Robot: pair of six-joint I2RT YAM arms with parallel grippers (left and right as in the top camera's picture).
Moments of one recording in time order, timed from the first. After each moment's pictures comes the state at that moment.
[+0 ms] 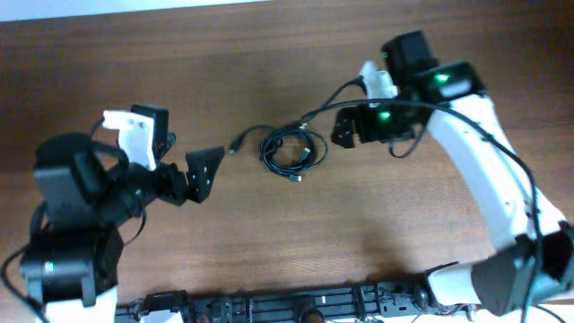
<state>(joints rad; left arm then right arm) 0.02 0.92 1.19 -0.92 0.62 -0.02 0.24 1.58 1.44 -1.18 -0.33 0.12</state>
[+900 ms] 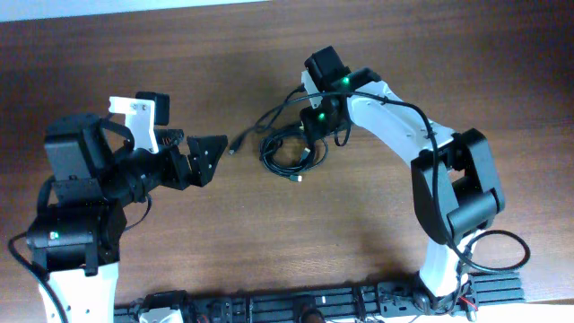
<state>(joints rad) 0.02 1.01 1.19 -0.90 0.66 -0.11 0.41 1.98 1.44 -0.78 -0.14 0.10</state>
